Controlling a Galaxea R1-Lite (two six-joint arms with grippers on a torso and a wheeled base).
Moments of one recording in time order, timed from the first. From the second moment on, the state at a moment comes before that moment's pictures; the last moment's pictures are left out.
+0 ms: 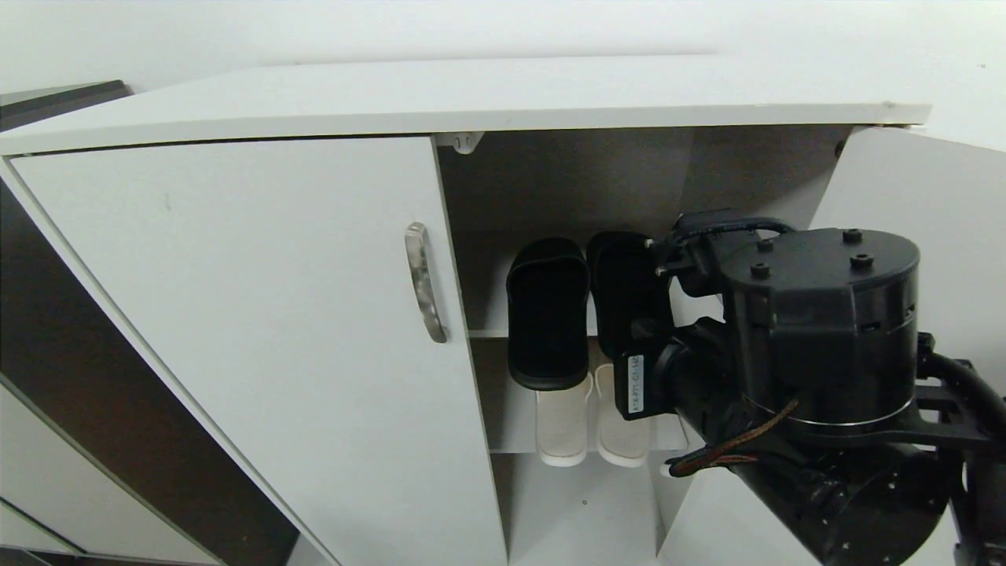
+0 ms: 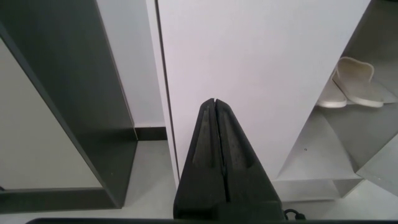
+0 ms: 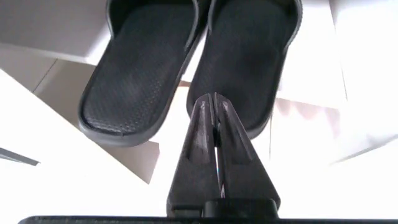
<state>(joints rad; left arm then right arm) 0.00 0.00 0.00 0.00 0.00 0.00 1.06 1.63 -1.03 -0.33 -0.82 0.20</state>
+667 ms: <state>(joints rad) 0.00 0.00 0.00 0.00 0.00 0.00 1.08 1.66 -1.00 -0.38 -0.82 0.20</state>
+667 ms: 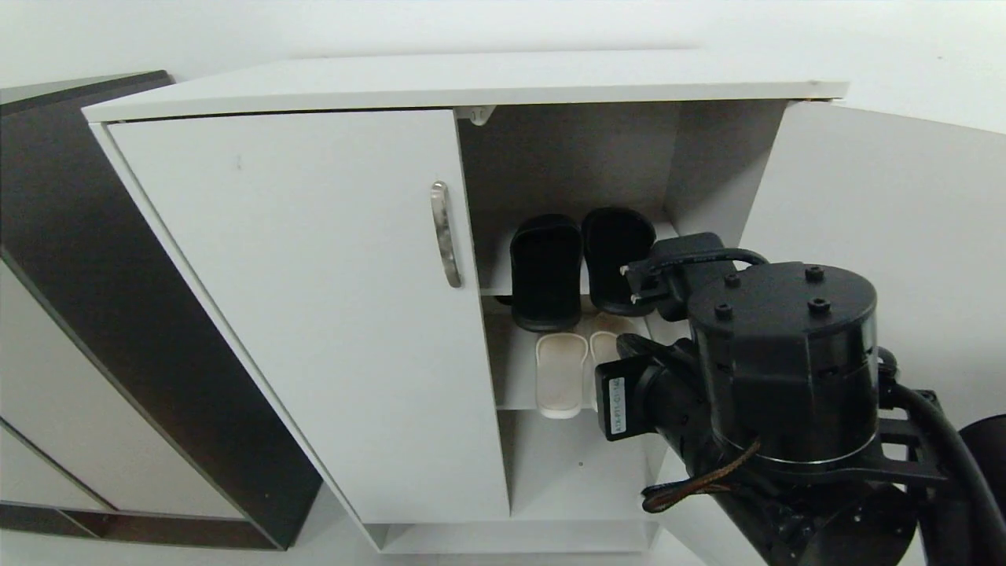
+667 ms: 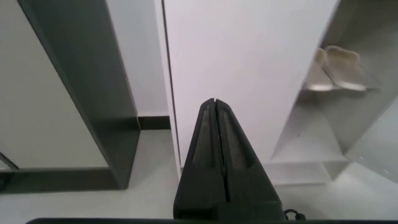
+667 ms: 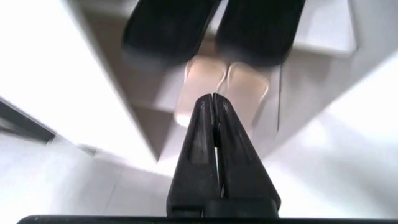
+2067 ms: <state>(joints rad) 0.00 0.00 0.00 0.00 0.00 -0.01 1.01 1.66 -0.90 -0.44 -0.73 0.19</state>
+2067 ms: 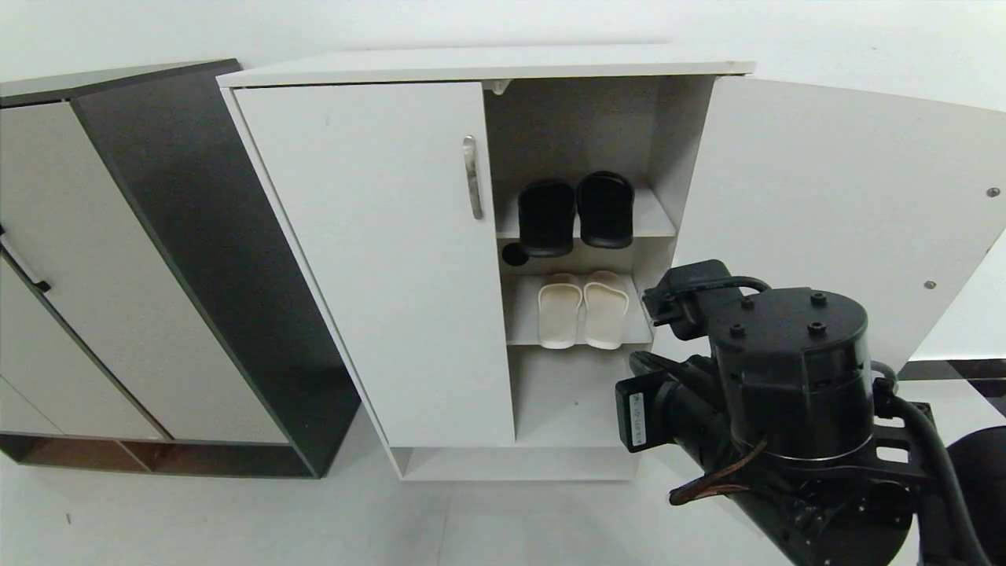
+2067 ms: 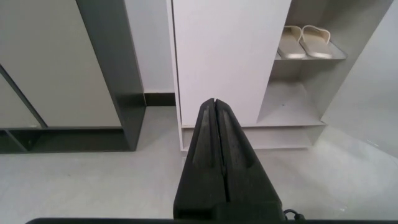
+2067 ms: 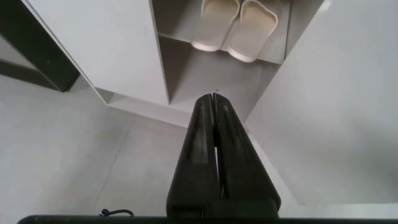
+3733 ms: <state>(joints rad) 0.00 0.00 0.00 0.00 0.00 0.00 0.98 1.62 -0.86 -0.44 -0.69 0.18</state>
